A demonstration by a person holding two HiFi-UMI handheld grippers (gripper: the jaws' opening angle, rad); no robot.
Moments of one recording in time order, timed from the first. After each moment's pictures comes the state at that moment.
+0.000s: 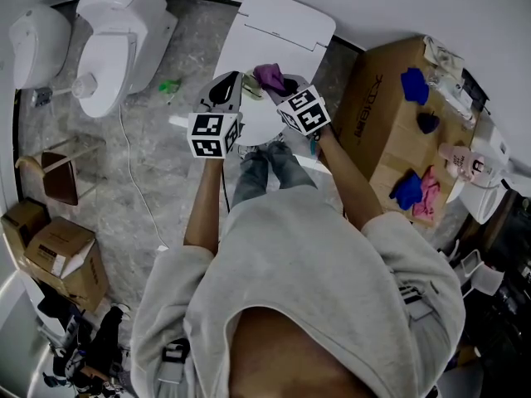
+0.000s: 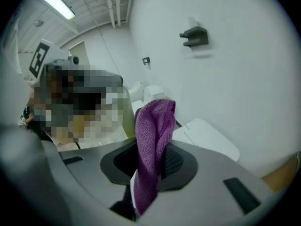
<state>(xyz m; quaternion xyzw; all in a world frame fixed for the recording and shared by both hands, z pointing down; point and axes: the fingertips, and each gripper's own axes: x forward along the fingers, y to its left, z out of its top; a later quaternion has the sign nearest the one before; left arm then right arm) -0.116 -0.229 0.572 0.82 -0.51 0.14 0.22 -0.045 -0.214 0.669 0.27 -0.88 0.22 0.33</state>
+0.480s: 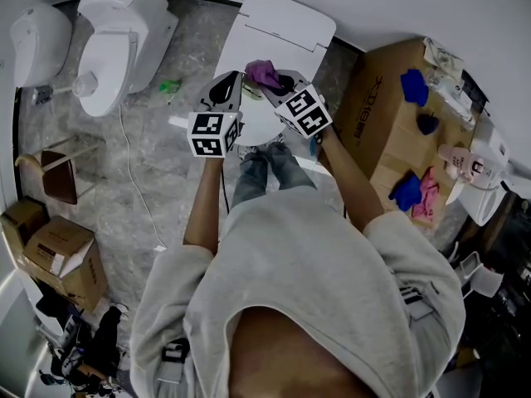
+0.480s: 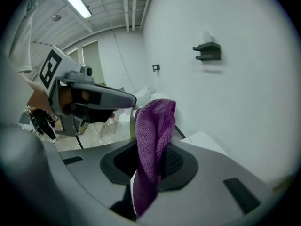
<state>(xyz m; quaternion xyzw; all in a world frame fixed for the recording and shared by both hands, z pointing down) -0.115 -0.228 0.573 0.81 -0.52 0.14 0.22 -0.062 -0.215 0.628 0.23 -0.91 0.15 0.31</state>
